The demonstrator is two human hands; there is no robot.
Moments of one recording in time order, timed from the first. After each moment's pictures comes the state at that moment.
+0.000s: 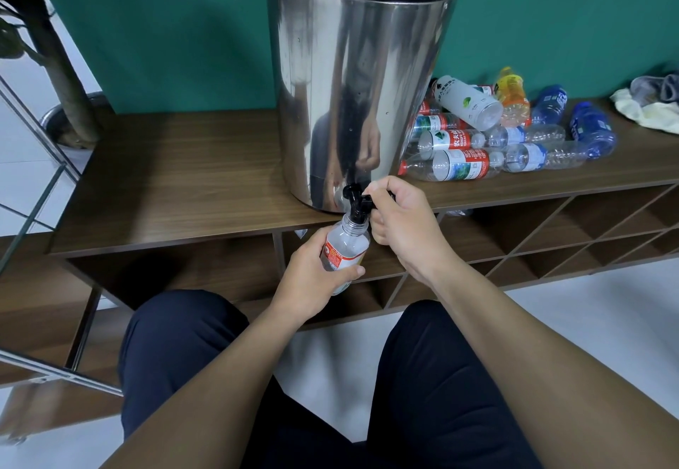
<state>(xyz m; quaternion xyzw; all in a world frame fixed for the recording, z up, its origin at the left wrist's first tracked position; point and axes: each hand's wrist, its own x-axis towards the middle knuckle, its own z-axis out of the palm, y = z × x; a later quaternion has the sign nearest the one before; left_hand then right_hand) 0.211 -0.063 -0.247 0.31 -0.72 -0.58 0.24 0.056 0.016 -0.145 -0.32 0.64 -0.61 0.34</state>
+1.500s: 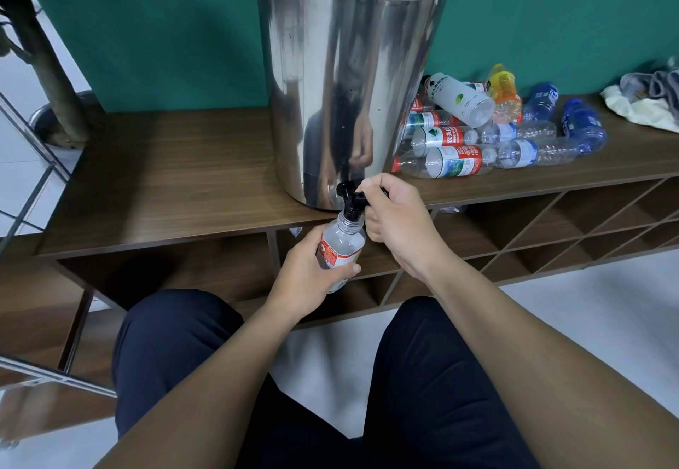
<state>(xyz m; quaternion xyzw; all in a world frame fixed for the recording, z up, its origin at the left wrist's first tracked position) 0.211 -0.063 -0.246 0.31 -0.73 -0.57 0.23 0.053 0.016 -0.149 -0.33 0.64 -0.60 0.35</state>
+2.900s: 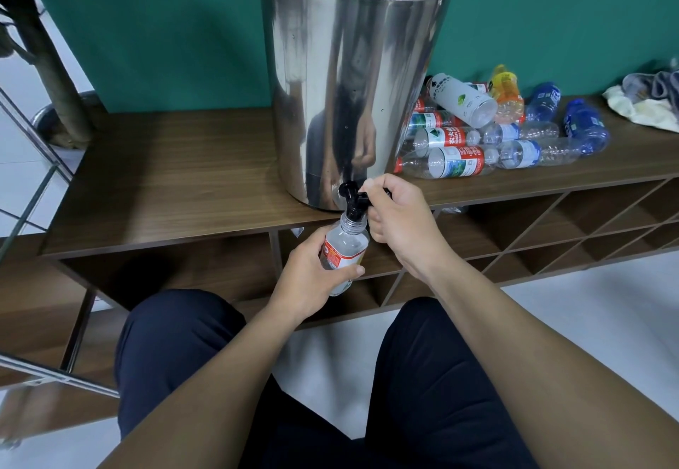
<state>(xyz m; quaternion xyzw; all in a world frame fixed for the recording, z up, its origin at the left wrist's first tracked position) 0.209 -0.062 -0.248 0.30 -0.72 -0.59 0.24 0.057 0.015 -0.145 -0.31 0.65 -0.61 0.34</state>
